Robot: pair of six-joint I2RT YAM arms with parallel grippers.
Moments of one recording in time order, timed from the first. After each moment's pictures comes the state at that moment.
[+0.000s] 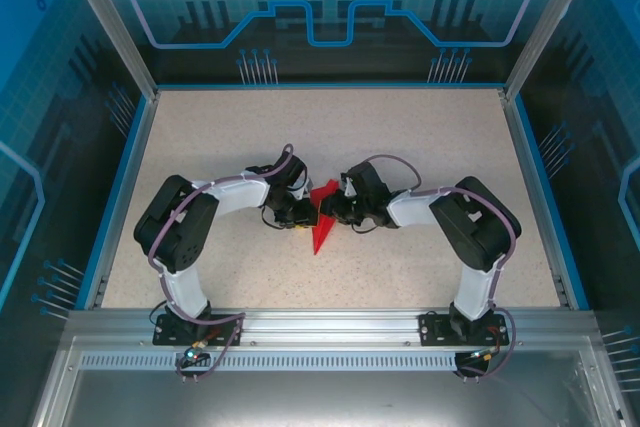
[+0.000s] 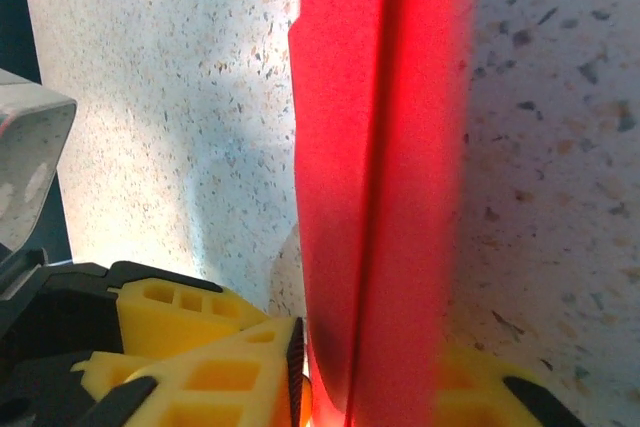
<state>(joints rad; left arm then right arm) -0.50 1.82 1.03 -0.50 0.41 -0.54 0.63 1.85 0.85 0.20 -0.42 0.96</state>
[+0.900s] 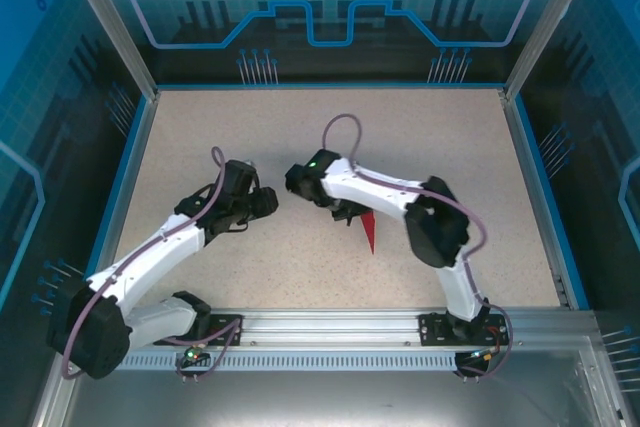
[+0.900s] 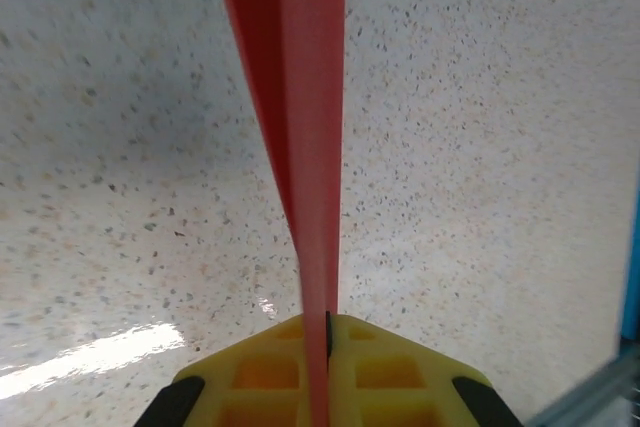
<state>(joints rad) -0.43 1.11 0.75 -0.52 -0.04 -0.70 0.93 2.13 1.77 -1.56 0.58 0.97</state>
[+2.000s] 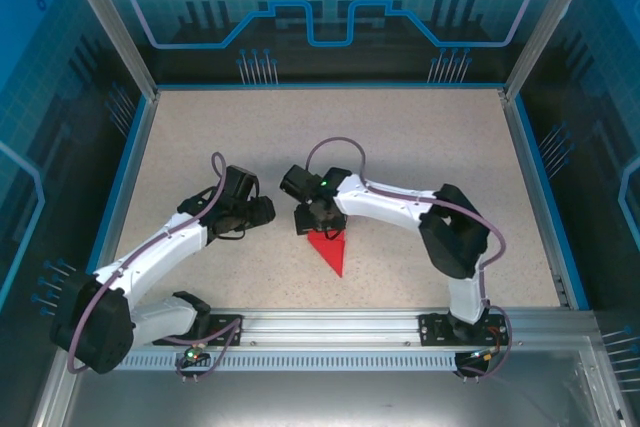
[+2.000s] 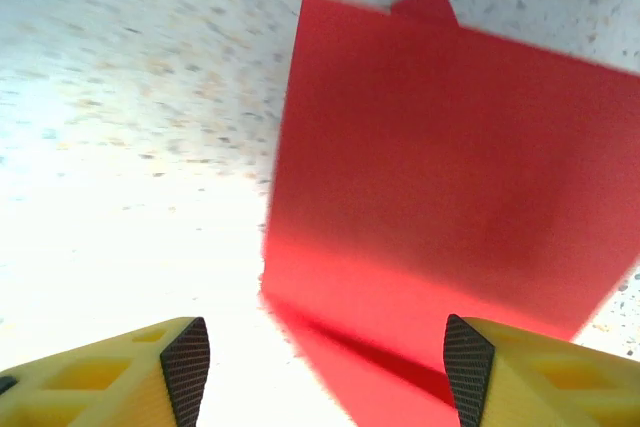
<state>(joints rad) -0.41 1.16 0.73 -0.58 0.00 -0.72 0.95 1.91 1.47 -0.88 0.08 0.80</state>
